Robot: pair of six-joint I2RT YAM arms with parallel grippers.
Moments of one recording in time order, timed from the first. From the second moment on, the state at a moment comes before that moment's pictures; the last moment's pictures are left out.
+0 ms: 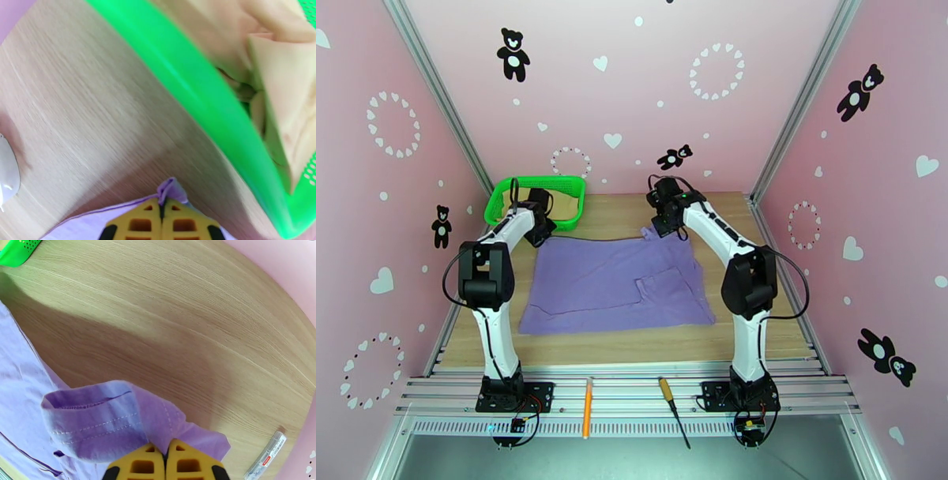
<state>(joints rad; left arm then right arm) -0.05 2.09 1.70 -0.81 -0.18 -0.89 0.41 2.04 1.87 -0.94 0.12 -0.13</state>
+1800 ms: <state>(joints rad) -0.09 1.57 1.02 -0.59 -0.23 -0.81 0.44 1.60 1.02 -0.65 -0.02 0.04</state>
